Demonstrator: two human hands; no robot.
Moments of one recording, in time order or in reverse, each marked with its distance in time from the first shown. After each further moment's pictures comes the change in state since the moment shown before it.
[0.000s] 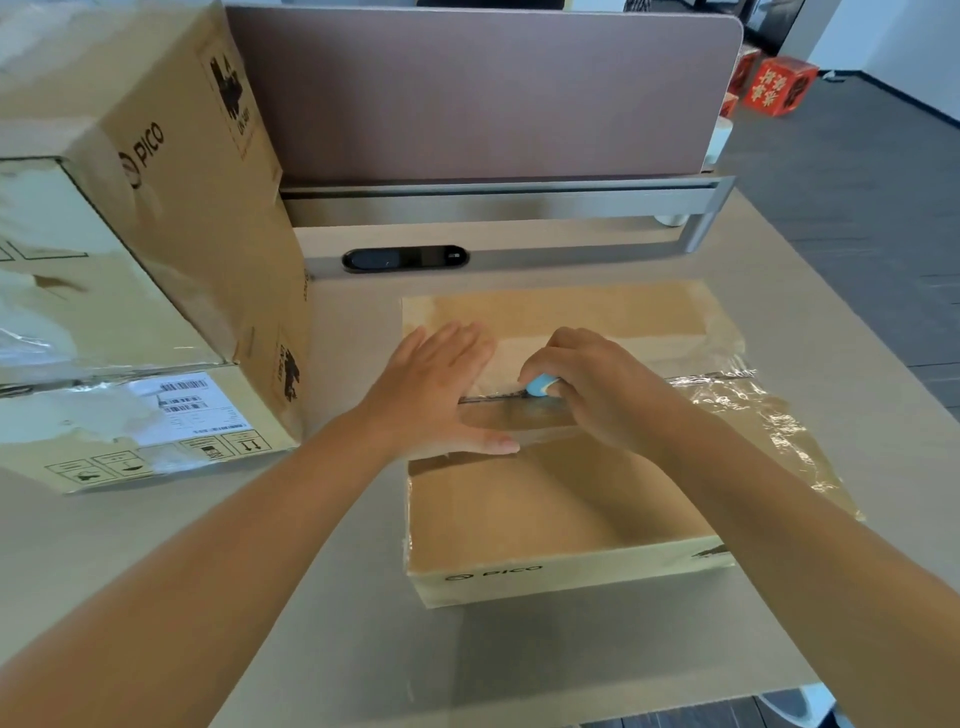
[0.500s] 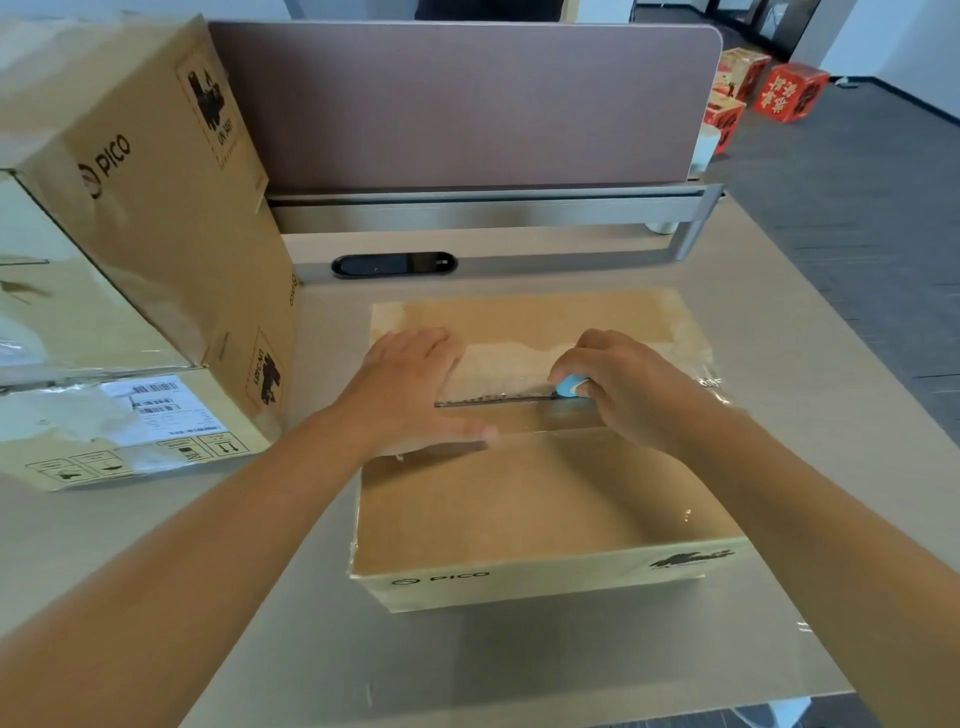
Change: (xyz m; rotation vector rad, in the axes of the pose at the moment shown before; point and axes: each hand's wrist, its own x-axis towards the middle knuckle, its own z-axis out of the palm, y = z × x) left_hand 0.007 0.019 -0.009 -0.014 0.066 -0.068; right_hand -0.020 0.045 -0.020 -0.024 -0.008 0.045
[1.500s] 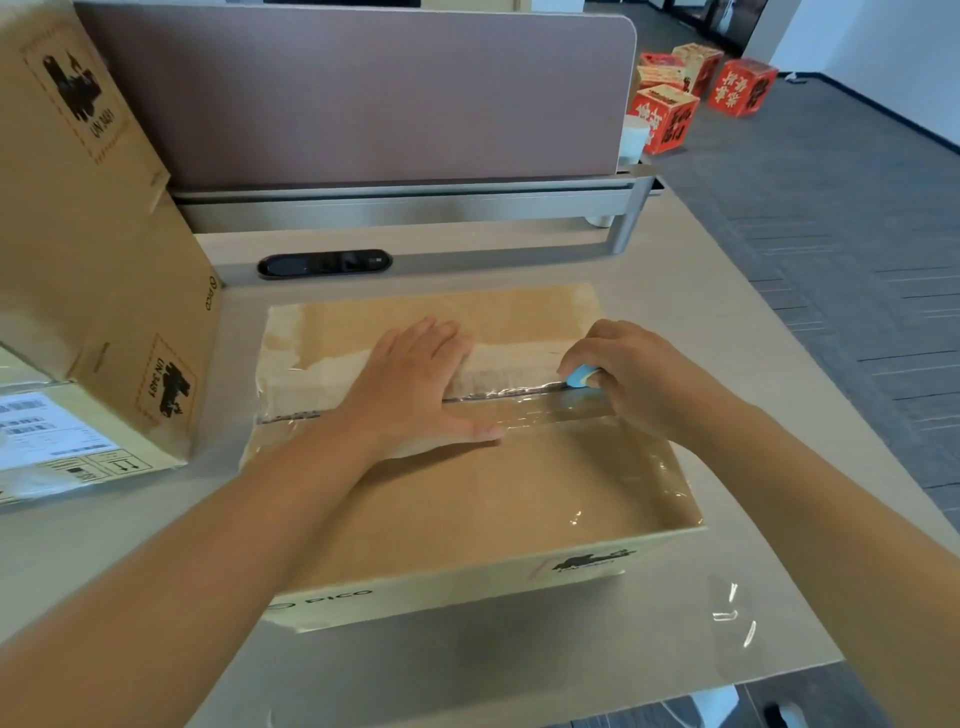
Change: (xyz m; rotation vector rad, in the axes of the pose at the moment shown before) left_hand 0.051 0.062 0.022 0.034 0.041 0.074; right_hand -0.031 0.072 -0.026 -0.026 0.021 0.092
